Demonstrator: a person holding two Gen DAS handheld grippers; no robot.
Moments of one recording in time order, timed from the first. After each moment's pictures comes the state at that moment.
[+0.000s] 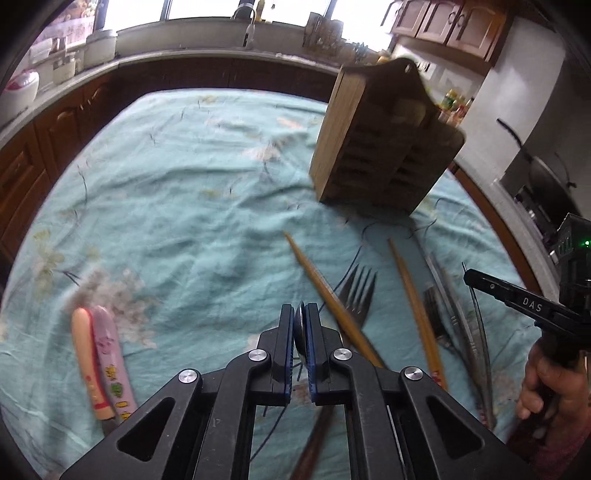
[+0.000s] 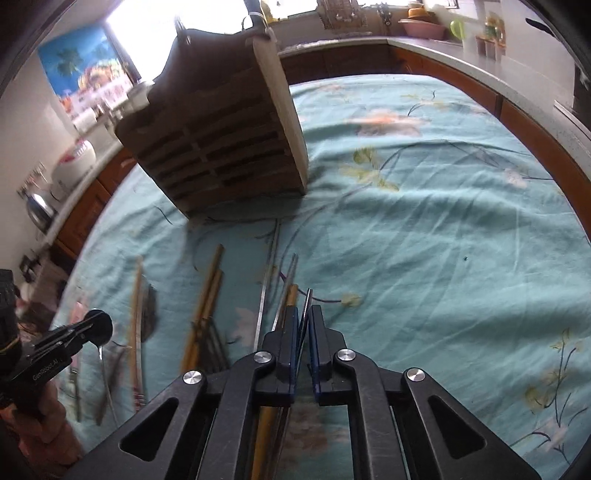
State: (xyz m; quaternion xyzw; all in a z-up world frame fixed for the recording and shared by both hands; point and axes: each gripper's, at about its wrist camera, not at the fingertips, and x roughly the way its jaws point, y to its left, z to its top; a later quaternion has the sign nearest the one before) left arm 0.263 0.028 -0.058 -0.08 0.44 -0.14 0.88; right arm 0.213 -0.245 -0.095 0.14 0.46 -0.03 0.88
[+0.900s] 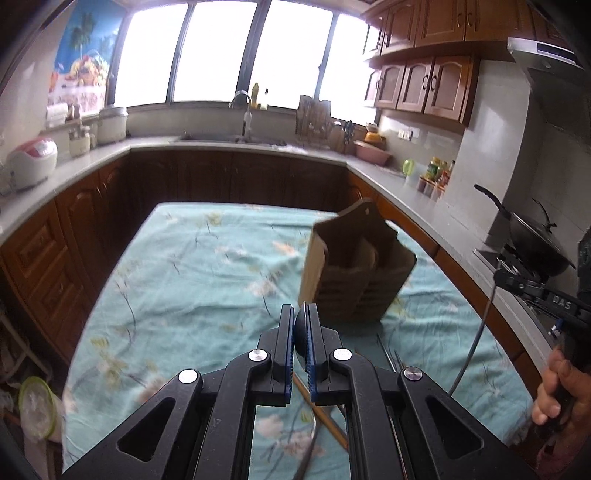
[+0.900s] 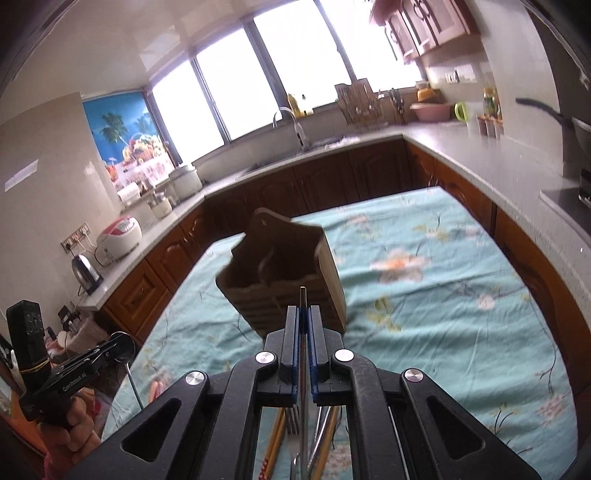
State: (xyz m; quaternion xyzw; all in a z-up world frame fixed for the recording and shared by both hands) left arm 0.213 0.035 0.062 -0.06 0.30 -0.12 0.95; right arm 0.184 -0.246 0.049 0.15 0.29 0.00 0.95
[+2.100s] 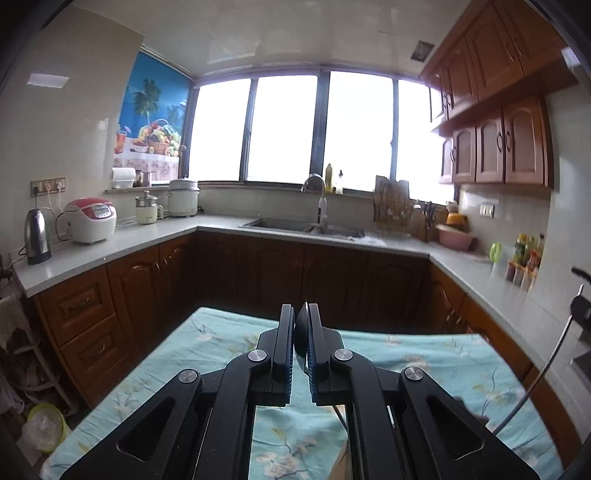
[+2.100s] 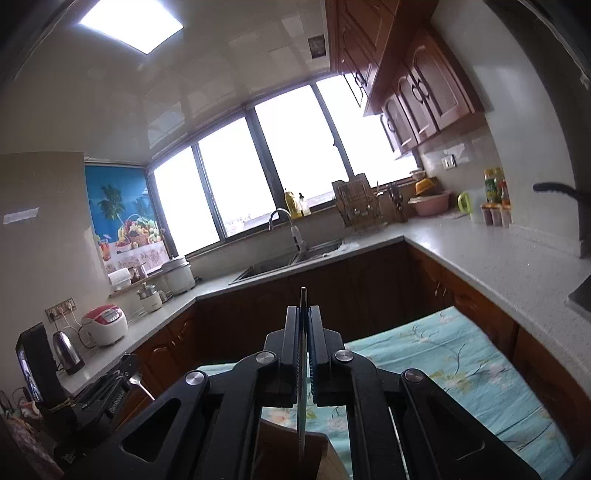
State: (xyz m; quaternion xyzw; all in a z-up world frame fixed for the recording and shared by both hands) left arm 0.343 -0.107 0.024 -0.04 0.14 0.06 0.99; right arm 0.306 -0.273 0.092 0.14 0.10 -0.03 0.98
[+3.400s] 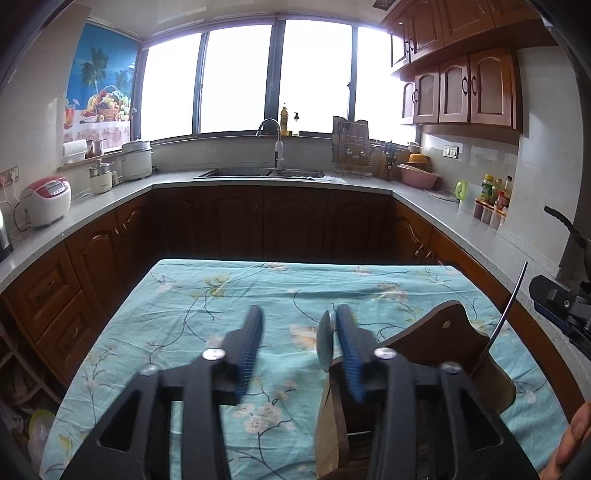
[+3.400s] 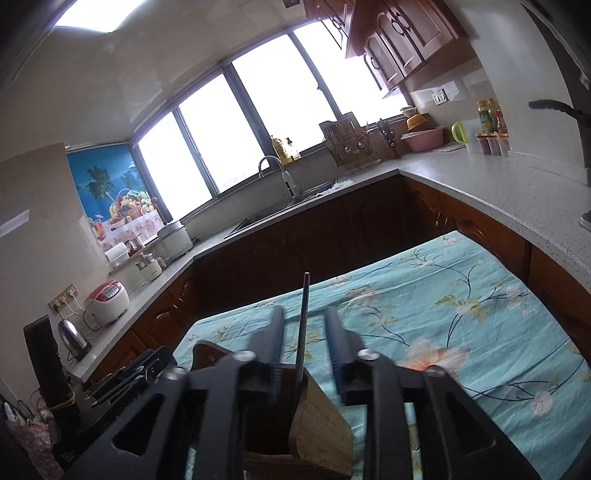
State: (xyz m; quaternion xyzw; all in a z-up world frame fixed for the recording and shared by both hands) left arm 0.390 -0.035 0.052 -0.04 0.24 -0.03 0.97; right arm 0.320 -0.290 0.029 0.20 0.20 -0.02 0.96
